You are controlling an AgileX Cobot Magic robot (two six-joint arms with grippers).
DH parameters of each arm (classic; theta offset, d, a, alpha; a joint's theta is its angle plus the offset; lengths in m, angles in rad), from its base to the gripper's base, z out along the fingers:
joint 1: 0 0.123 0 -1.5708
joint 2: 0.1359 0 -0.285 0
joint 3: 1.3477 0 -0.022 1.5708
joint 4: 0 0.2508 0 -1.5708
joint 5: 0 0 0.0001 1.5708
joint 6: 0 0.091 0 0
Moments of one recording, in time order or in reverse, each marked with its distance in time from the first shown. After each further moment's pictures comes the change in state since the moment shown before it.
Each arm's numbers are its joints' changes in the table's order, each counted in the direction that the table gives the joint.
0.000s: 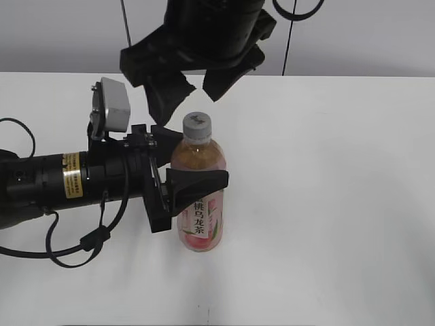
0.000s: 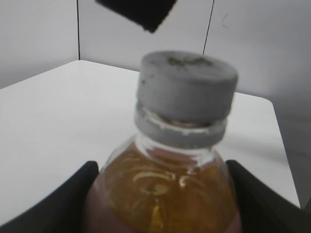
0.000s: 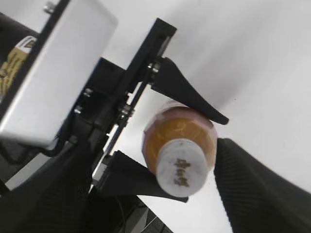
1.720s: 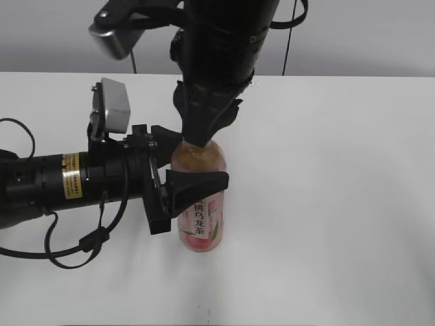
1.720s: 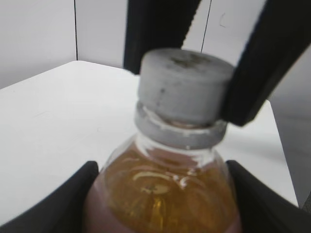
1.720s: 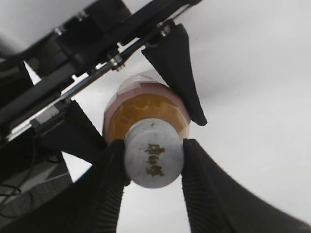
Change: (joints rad) left arm 0.000 0.000 0.000 0.008 -0.003 0.001; right arm -0.001 0.000 0.074 -0.050 0.002 -0.514
